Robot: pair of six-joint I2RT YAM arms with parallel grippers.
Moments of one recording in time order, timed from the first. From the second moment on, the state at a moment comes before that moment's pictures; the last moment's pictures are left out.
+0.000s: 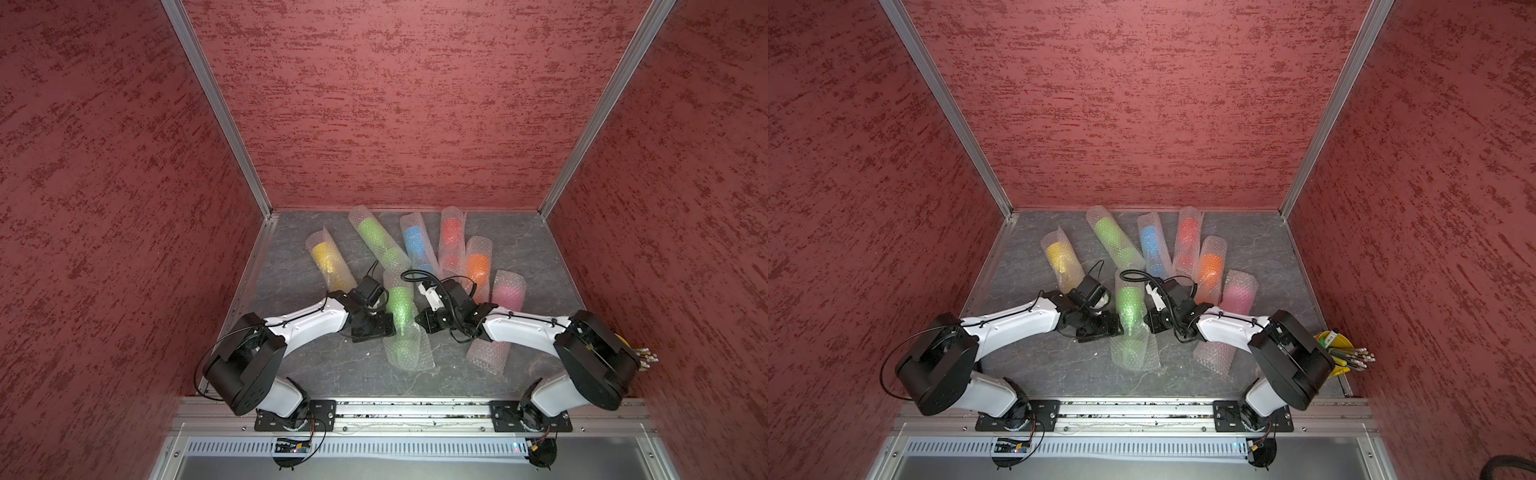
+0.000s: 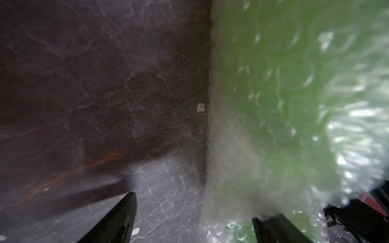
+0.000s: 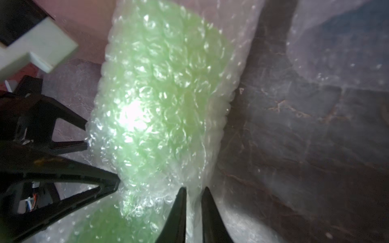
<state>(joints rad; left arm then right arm) -0.65 1.47 0.79 -0.57 0.26 -0.73 0.72 1.53 0.69 0.00 -0.31 0.46</state>
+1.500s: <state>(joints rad) -0.56 1.44 0.77 -0.46 0.45 -0.75 0.73 1.45 0.70 -0.01 -0.24 0.50</state>
